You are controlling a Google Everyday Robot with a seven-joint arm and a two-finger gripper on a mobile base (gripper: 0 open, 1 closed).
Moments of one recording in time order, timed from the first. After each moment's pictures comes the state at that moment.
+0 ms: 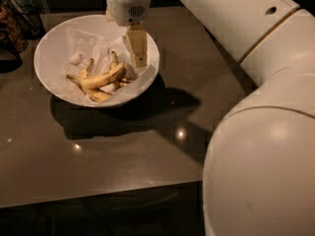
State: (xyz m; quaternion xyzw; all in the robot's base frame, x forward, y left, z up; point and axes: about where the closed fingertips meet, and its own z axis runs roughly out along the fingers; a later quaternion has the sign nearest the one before) arm 0.626 0.069 0.943 -0.84 0.52 -0.02 0.14
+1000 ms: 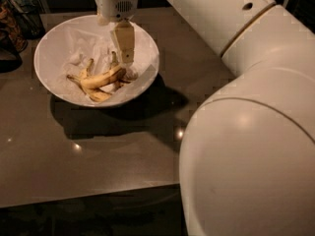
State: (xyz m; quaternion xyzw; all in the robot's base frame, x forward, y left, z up) arm 0.631 0.095 0.949 -0.85 0.52 -0.02 0.14
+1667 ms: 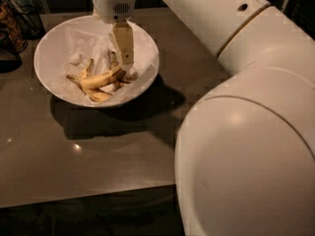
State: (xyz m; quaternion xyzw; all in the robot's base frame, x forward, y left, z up) arm 0.635 0.104 0.945 -0.85 0.51 -0.01 0.14
